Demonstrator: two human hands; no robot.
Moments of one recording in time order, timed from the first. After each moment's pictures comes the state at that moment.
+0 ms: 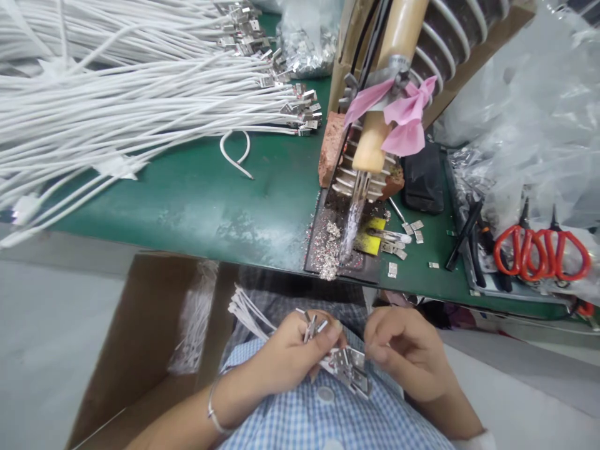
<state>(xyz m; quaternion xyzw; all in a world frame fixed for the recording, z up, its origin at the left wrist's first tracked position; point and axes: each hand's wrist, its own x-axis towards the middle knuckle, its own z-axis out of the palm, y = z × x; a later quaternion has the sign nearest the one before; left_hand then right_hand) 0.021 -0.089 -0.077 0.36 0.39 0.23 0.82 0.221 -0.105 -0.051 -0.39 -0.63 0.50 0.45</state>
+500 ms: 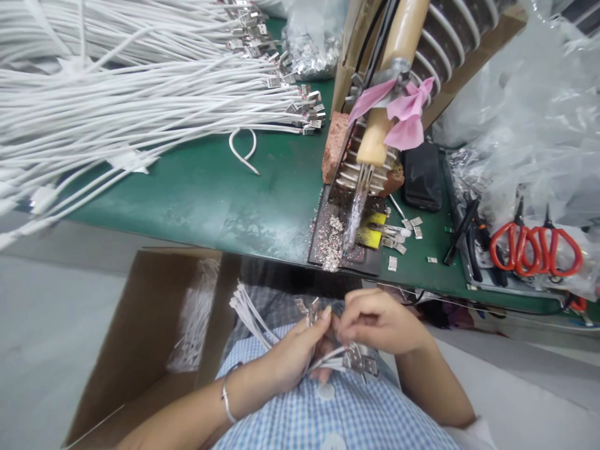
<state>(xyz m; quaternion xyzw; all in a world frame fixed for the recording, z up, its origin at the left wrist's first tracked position) 0.035 -0.117 -0.106 0.21 0.39 0.20 0.88 0.217 -0.071 -0.068 -0.29 -0.68 0.59 0.32</state>
